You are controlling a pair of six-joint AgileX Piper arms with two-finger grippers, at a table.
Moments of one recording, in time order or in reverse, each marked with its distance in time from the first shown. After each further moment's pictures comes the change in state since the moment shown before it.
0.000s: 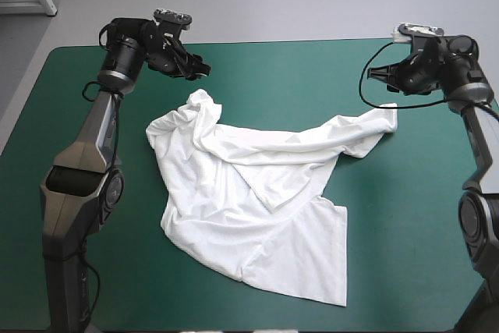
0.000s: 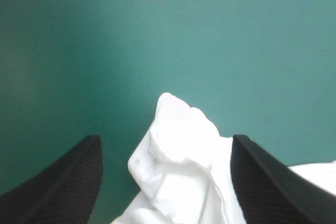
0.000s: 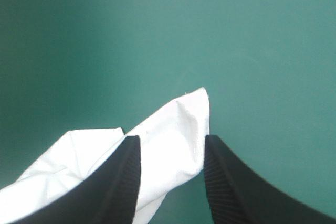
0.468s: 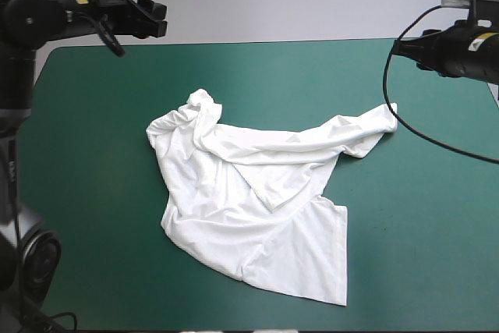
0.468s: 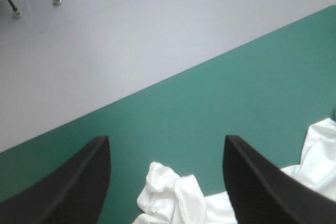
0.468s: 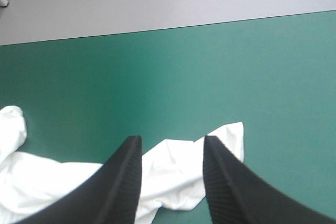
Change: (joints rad) left arm 0.000 -0.504 -0.014 -0.102 0.046 0.077; right arm 0.000 -0.465 -0.009 0.147 0.104 -0.068
